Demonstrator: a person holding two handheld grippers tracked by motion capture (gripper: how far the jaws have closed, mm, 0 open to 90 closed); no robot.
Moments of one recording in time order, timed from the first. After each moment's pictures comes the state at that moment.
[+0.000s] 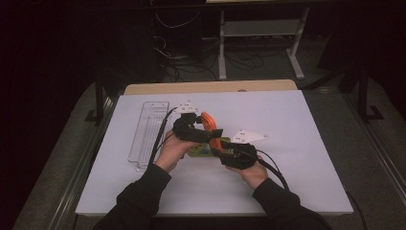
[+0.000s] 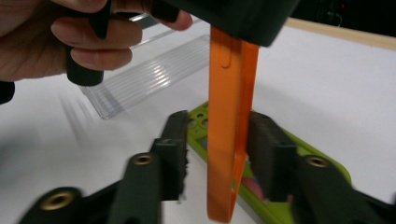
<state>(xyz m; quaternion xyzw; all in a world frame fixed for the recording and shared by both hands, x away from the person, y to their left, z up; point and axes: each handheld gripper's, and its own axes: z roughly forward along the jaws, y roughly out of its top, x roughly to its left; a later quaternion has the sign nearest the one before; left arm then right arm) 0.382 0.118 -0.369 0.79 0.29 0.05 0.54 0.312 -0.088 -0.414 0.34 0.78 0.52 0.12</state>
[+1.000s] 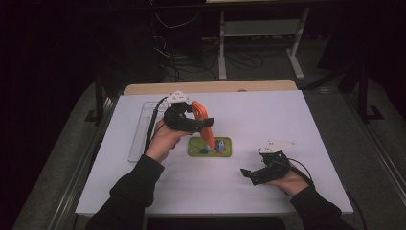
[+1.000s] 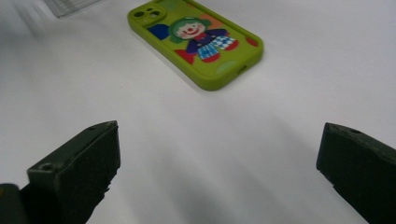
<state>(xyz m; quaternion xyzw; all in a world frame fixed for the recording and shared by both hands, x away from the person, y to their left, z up) 0.398 0.142 -0.335 0.79 0.30 0.10 0.53 0.291 -0.172 -0.431 0.36 0.82 0.42 0.12</state>
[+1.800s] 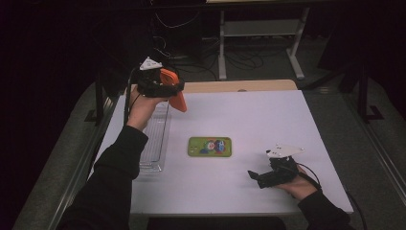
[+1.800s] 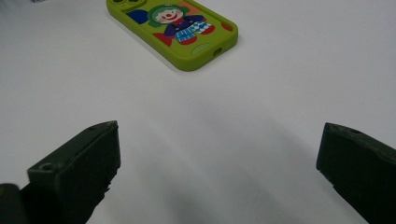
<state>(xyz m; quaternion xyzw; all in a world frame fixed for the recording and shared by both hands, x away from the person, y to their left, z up) 0.463 0.203 -0.288 0.75 0.39 0.24 0.47 0.281 -0.188 -0.436 0.37 0.82 0.41 0.15</state>
